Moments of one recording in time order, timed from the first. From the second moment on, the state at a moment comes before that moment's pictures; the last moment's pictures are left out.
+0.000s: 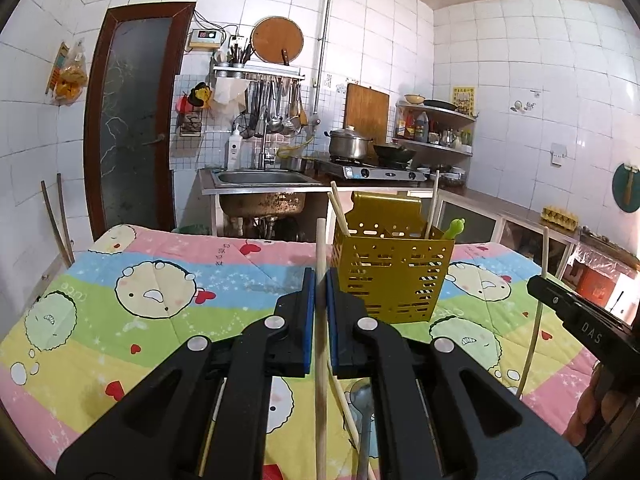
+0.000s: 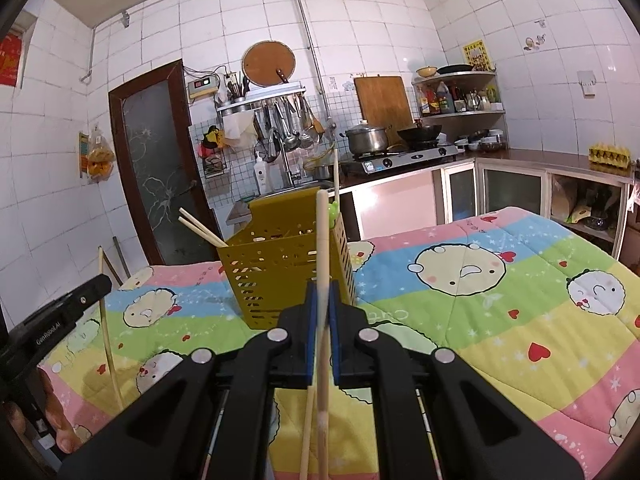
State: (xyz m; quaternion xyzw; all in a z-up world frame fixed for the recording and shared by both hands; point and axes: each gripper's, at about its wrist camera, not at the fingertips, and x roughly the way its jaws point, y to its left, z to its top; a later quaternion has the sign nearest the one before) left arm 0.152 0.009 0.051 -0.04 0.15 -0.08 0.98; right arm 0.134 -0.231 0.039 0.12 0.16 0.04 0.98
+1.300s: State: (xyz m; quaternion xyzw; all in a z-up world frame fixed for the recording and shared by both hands) left arm 0.310 -0.060 0.200 -0.04 -0.01 -0.06 1.00; right arm 0.268 -0.229 0.186 0.09 -0.02 0.01 1.00
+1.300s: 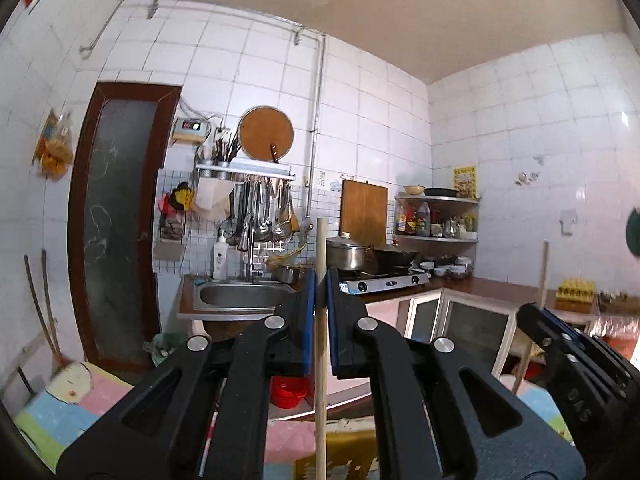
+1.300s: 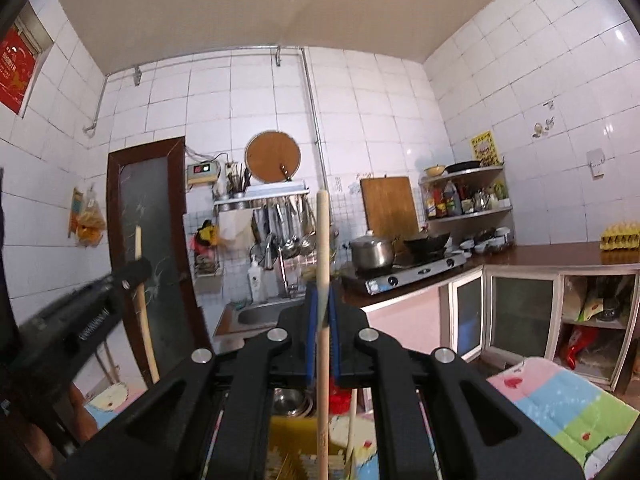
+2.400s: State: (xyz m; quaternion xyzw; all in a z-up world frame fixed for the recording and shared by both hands) left arm 0.283 -0.034 0.143 0.01 0.10 -0.03 0.99; right arm 0.267 -0.244 0.112 0.07 0.14 0.00 0.99
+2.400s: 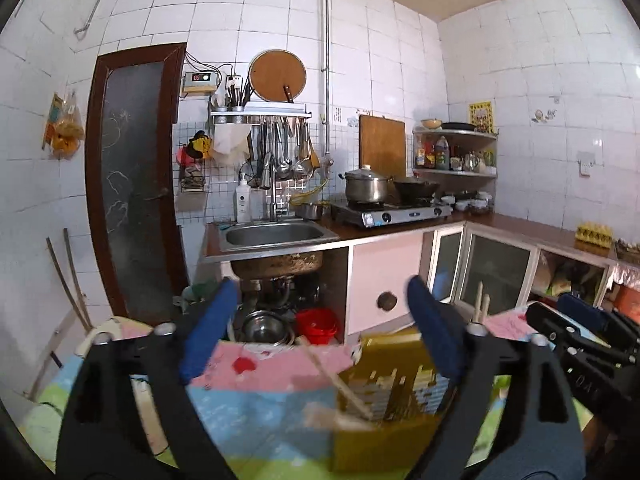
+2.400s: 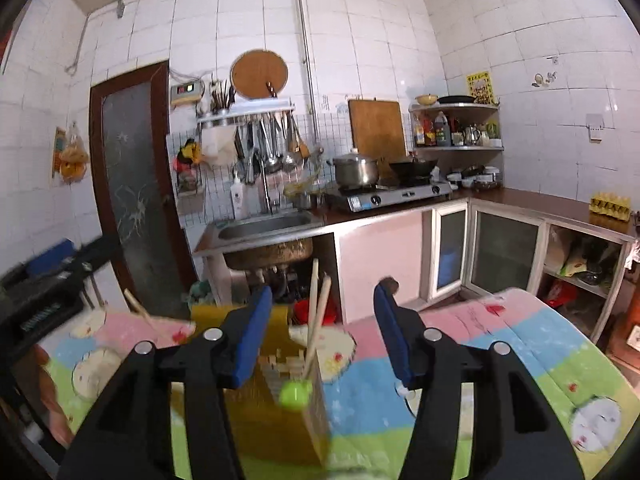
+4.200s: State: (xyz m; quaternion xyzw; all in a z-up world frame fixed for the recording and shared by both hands) left arm 0.235 -0.020 -0.058 0.01 0.44 -0.05 0.90; right arm 0.199 -0.183 -0.046 -0.01 0.41 0.01 0.91
